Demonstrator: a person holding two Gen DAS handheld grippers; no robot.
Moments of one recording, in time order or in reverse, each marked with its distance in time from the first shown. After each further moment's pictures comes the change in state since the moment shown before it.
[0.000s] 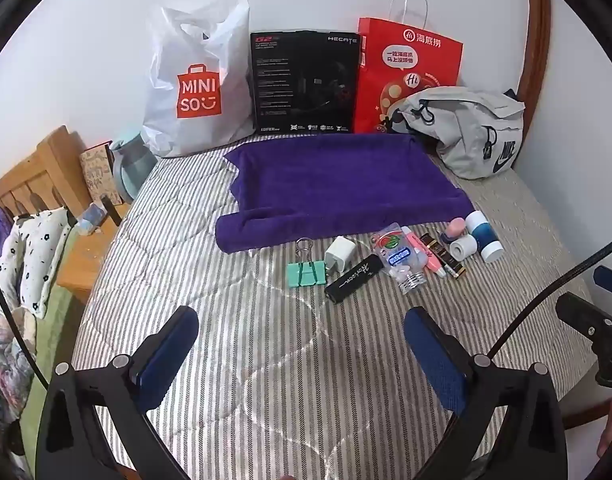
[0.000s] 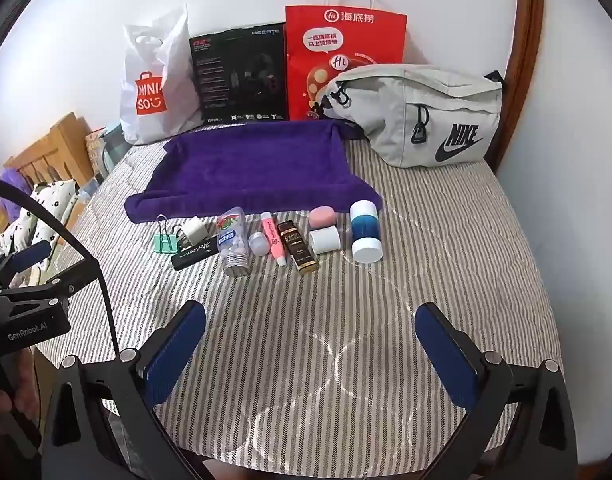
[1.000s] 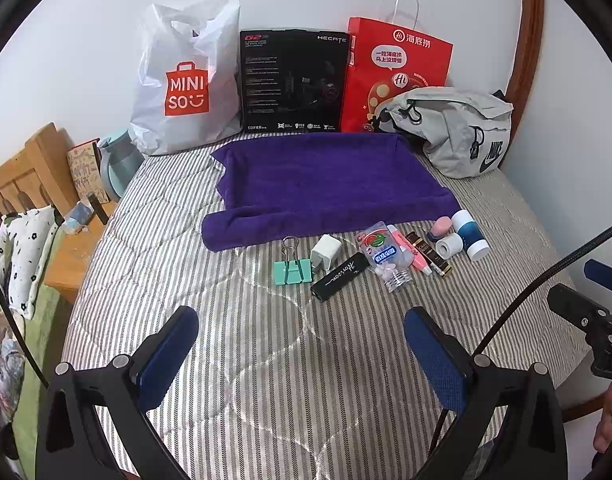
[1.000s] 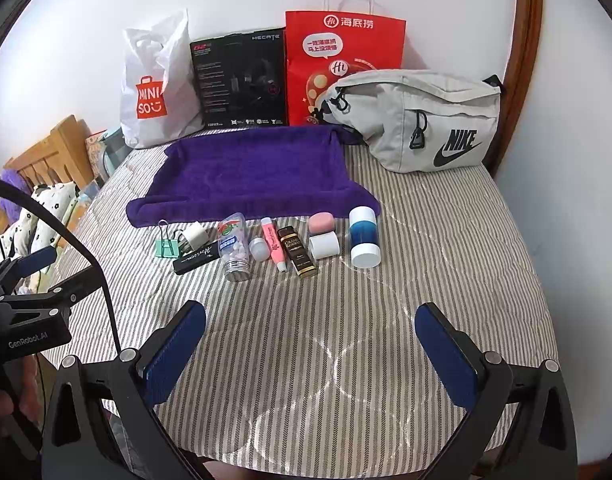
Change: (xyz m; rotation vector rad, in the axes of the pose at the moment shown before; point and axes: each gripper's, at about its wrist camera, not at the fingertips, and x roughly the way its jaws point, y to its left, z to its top) left arm -0.001 0.002 -0.002 -0.007 -0.003 -0.045; right arm -0.005 0.001 0.003 0.002 -0.006 0.002
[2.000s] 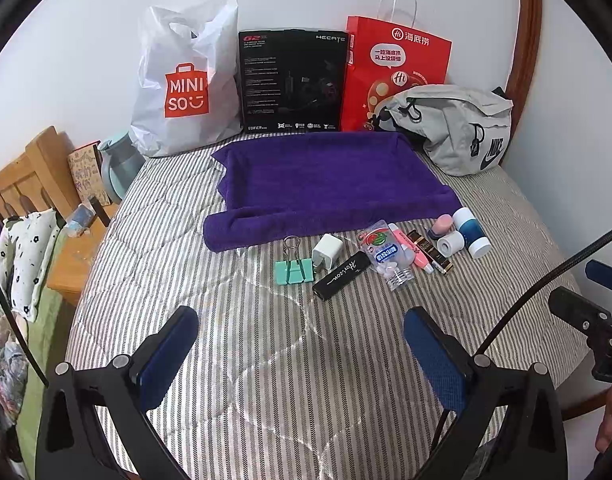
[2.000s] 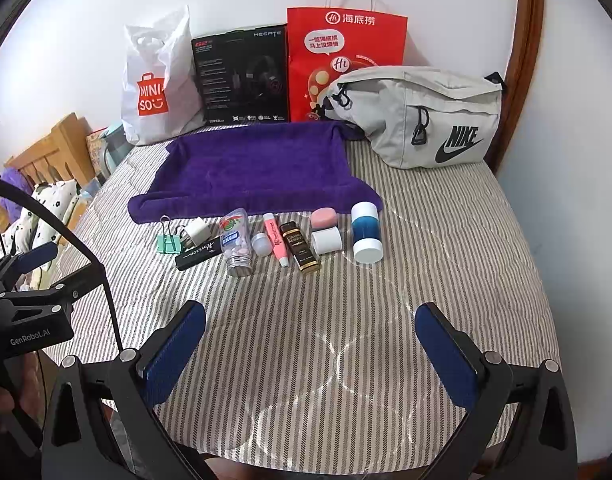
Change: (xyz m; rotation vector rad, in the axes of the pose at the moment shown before) left arm -0.001 -0.003 0.003 0.014 0.004 0.012; right arm 0.001 0.001 -0.004 -0.001 0.012 0.004
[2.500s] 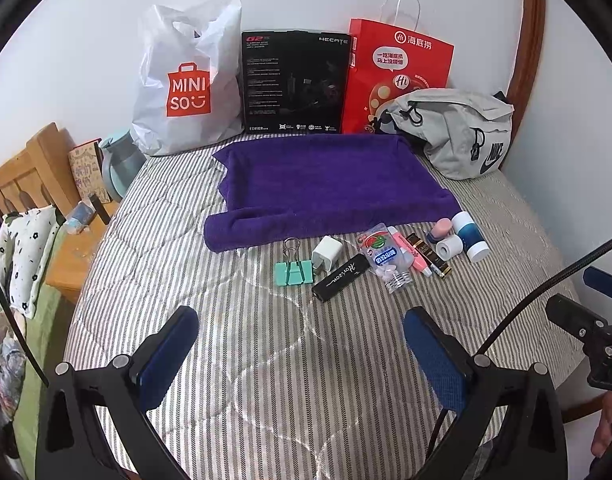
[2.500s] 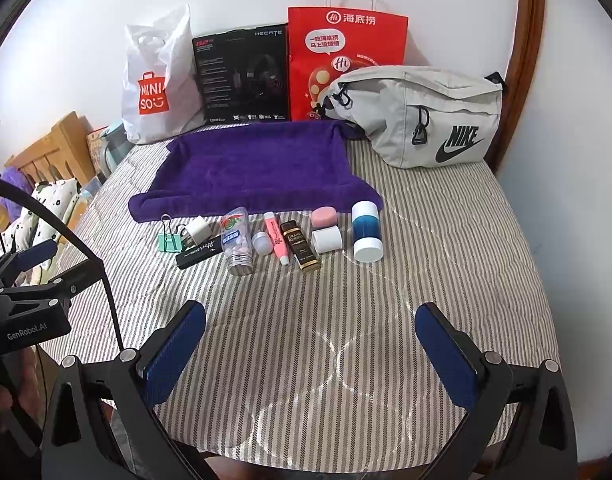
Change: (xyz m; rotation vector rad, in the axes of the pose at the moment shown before) left arm -0.001 0.001 0.002 -0.014 0.000 -0.009; right arm -0.002 0.000 0.000 -0.001 0.002 0.003
